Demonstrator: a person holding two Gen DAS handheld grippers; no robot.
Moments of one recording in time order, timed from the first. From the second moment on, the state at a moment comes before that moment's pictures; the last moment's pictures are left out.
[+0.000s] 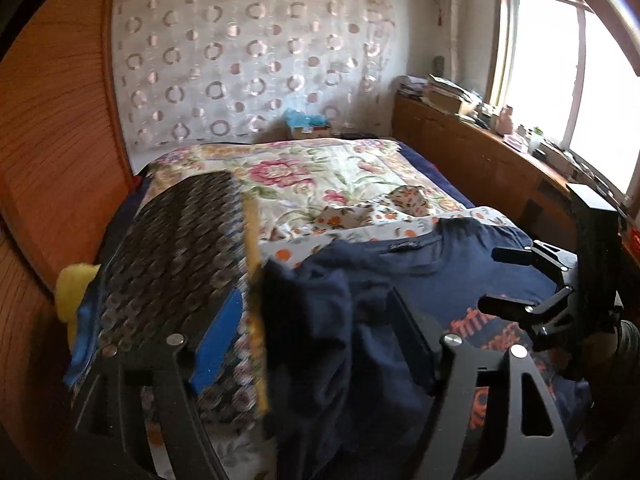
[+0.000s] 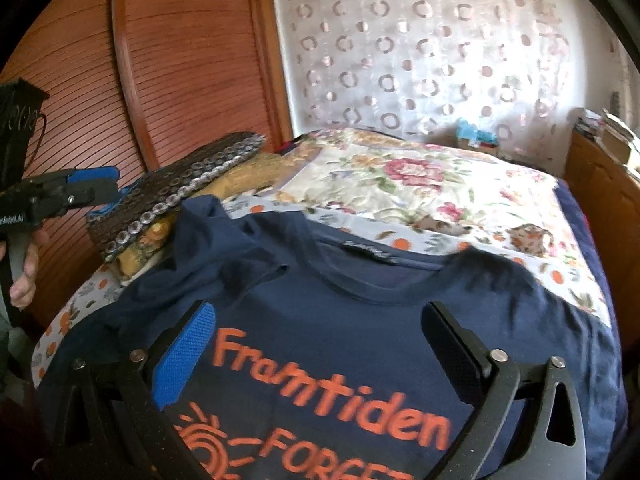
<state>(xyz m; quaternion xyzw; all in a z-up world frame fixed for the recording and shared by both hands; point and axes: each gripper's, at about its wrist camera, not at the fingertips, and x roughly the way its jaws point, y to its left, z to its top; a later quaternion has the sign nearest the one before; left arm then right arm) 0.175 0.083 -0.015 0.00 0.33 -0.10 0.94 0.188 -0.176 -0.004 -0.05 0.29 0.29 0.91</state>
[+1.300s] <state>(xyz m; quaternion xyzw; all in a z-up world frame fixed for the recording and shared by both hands) 0.215 0.076 -0.049 0.02 0.36 -0.08 0.93 0.274 -0.145 -0.024 -0.09 0.35 0.29 0.89</state>
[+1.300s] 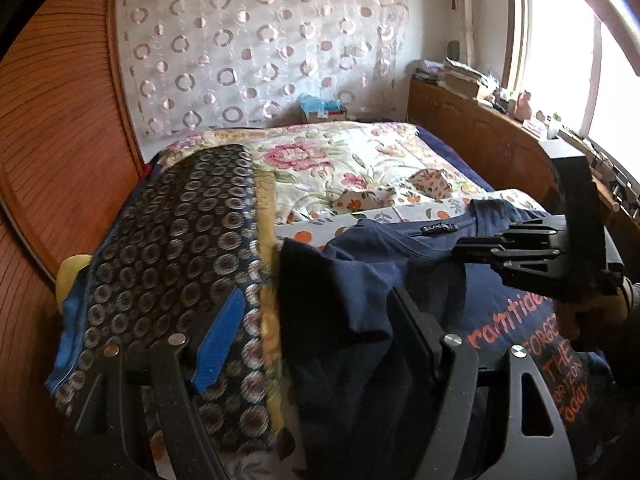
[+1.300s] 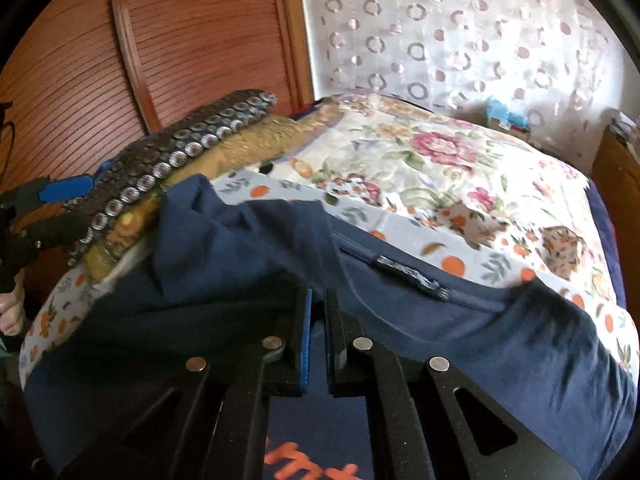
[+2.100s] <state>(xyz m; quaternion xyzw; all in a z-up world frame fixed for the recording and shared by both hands) 0.273 0.081 -0.034 0.06 0.39 -0.04 0.92 0.253 -0.209 -0.034 -0.10 0.37 0.22 0.90</state>
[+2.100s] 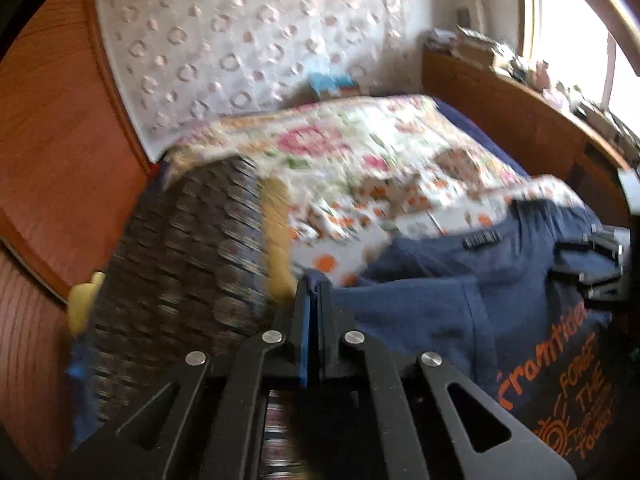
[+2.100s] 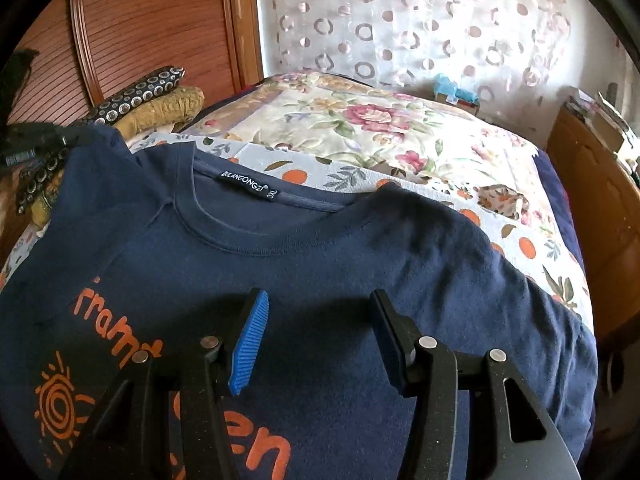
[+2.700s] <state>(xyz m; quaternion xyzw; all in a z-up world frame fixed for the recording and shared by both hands) 0.234 0.090 -0.008 0.04 0.33 -0.05 0.94 0.267 -0.222 -0.039 -0.10 0.37 0.22 0.90</state>
